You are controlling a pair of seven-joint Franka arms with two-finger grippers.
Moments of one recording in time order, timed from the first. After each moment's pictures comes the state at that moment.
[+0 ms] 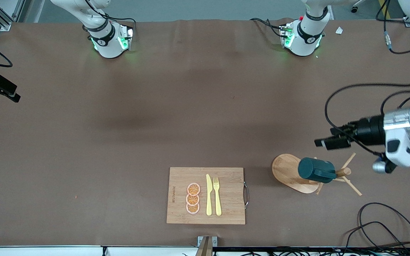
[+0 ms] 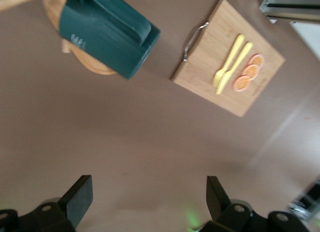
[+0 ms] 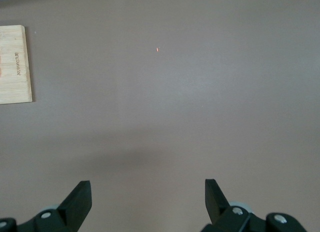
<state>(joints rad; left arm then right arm) -0.01 0.41 -0.11 -1.21 -0.39 1.52 -0.54 -0.07 -0.02 0.02 -1.54 -0.01 1.60 0.02</state>
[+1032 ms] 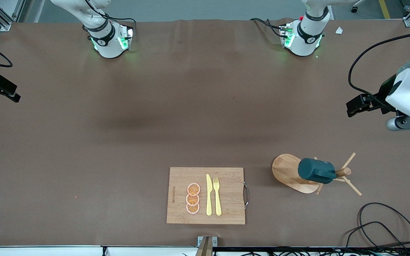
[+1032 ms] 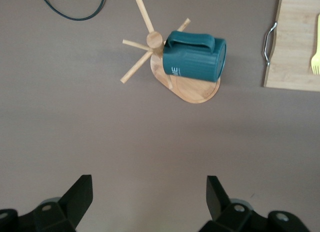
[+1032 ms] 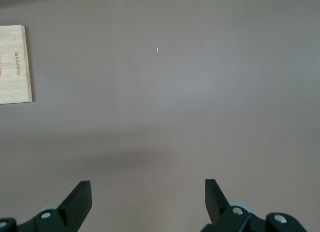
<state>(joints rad) 0.03 0.24 -0.24 -1.23 0.09 1.43 -0.23 -0.07 -0.02 0.02 -1.54 -0.01 1.60 0.02</state>
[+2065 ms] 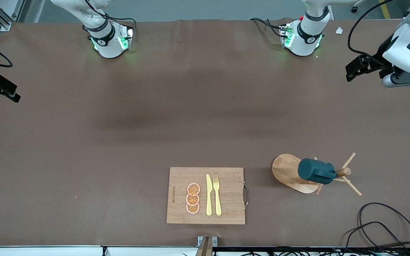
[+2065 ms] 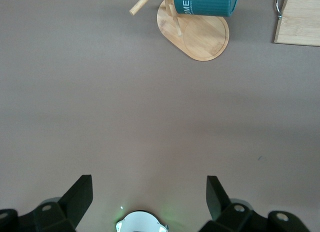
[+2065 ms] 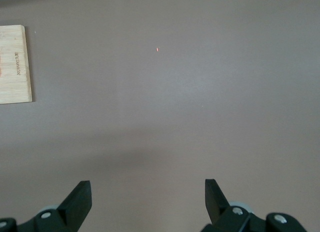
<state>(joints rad) -0.01 -0.06 -0.15 -1.58 0.02 1.43 -0.22 -0.07 -0.02 0.02 -1.54 -0.01 1.60 0.02</state>
